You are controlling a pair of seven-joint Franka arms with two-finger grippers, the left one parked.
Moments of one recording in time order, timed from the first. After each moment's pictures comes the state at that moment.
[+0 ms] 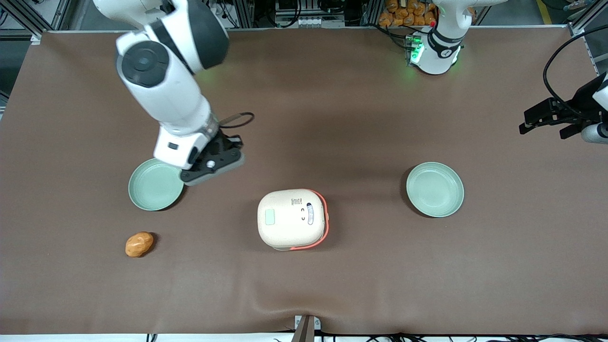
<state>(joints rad) 0.51 0.37 0.01 -1.37 0.02 1.85 0.10</state>
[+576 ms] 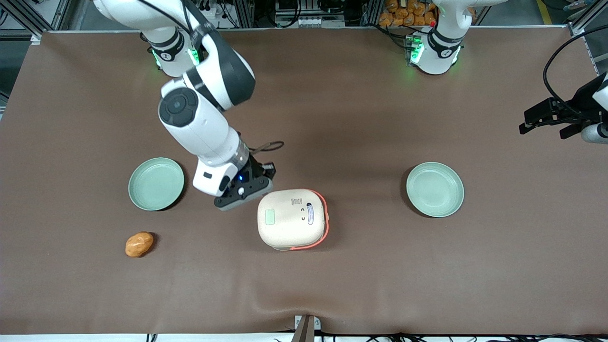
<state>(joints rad) 0.53 0.53 0.01 -1.36 0.17 2.16 0.11</state>
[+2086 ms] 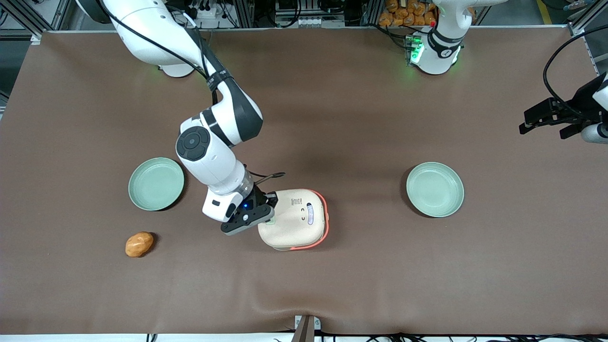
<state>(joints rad) 0.52 0.66 -0.01 -1.35 0.17 2.33 0.06</state>
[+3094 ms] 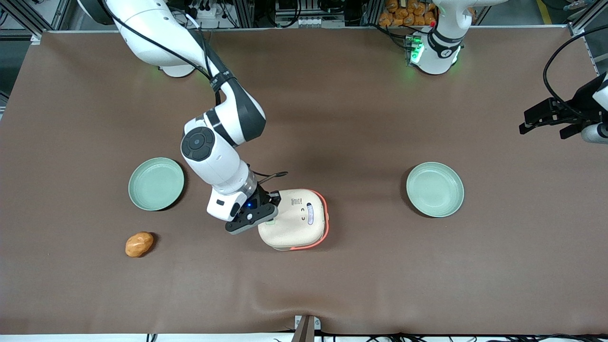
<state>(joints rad) 0.52 0.67 -0.01 -1.35 0.17 2.33 0.06</state>
